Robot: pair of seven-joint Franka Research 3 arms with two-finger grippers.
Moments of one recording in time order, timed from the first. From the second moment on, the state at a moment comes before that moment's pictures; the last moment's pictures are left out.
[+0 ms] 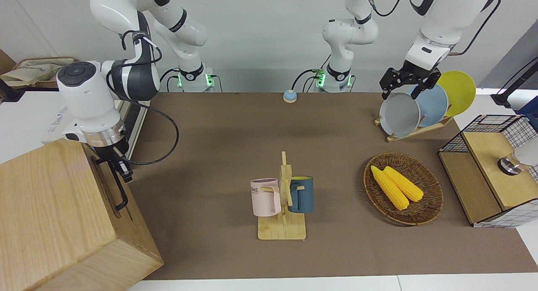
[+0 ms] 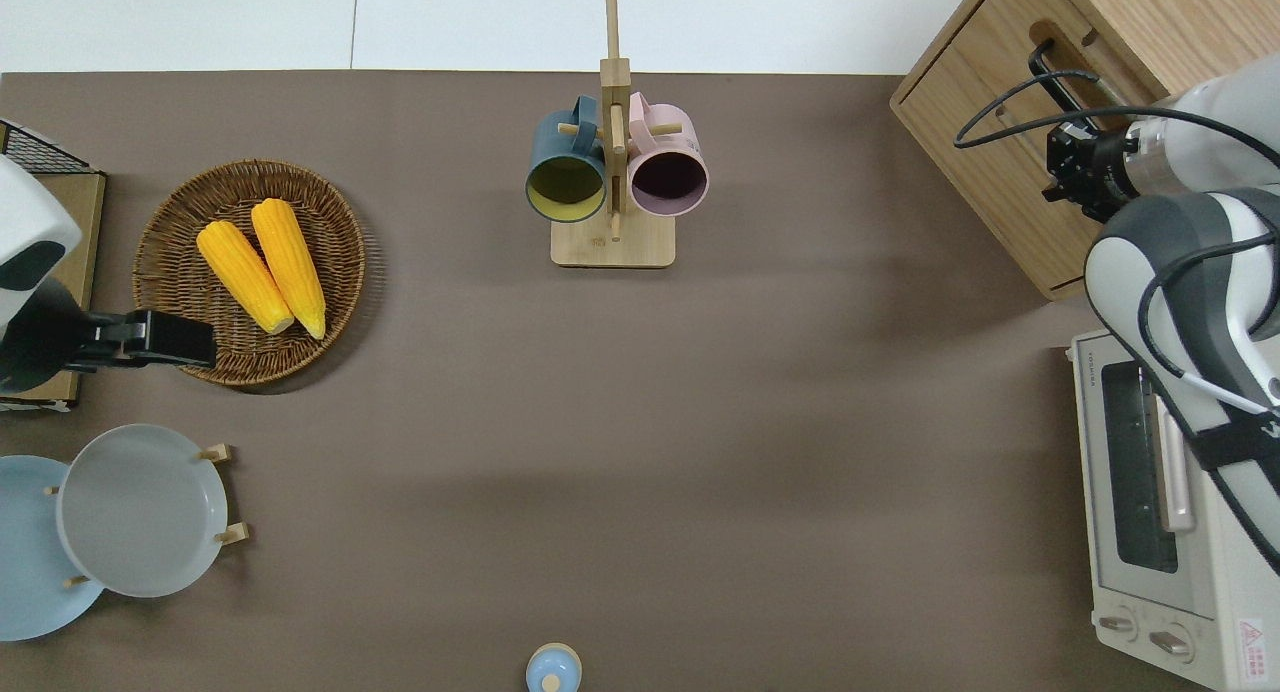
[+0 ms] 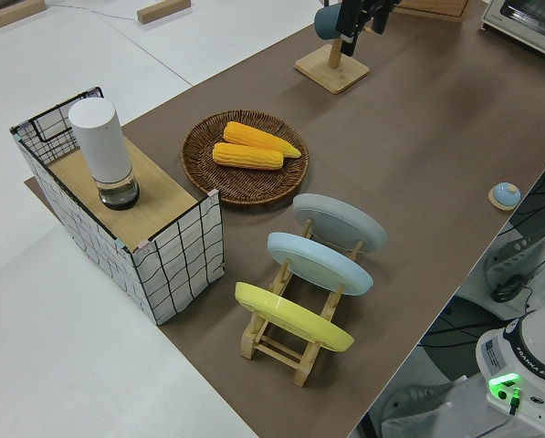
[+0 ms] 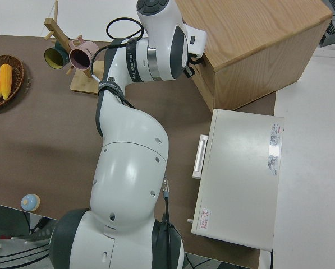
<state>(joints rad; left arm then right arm) -0.12 -0.03 0.08 -1.60 -0.02 1.57 -0.04 -0.45 0.43 0.49 -1.46 -0.30 2.02 0.99</state>
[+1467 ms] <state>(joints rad) -0.12 -0.03 0.08 -1.60 -0.02 1.57 -0.04 -0.20 0.20 0.36 -1.60 -0.26 1.82 0.49</state>
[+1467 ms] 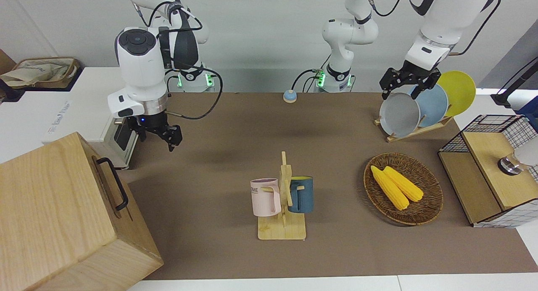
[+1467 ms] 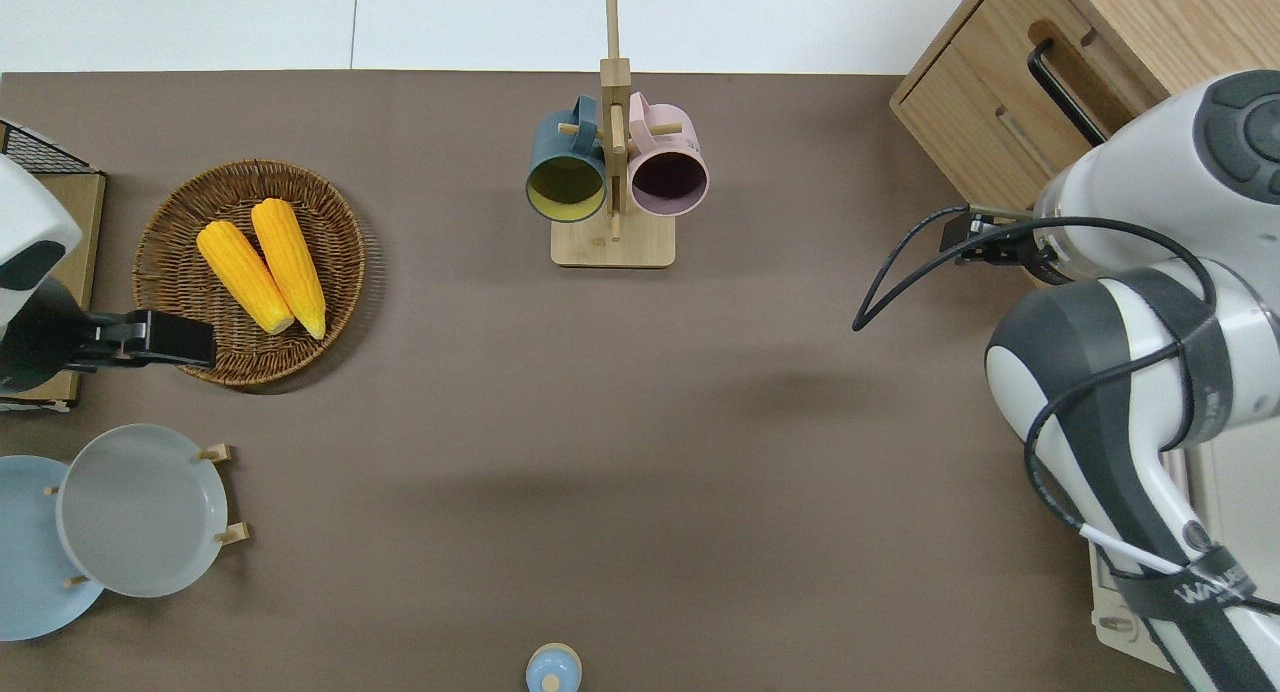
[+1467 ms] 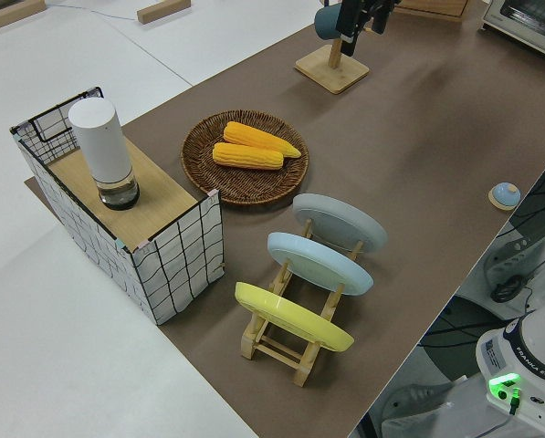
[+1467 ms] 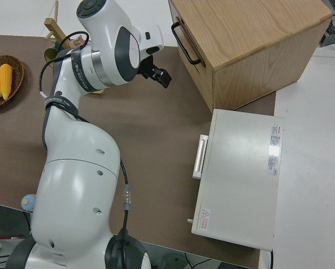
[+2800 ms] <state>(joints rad) -0.12 -0.03 0.08 -1.60 -0.02 1.57 -0.04 0.17 -0.03 -0.13 -1.61 0.00 1.57 0.10</state>
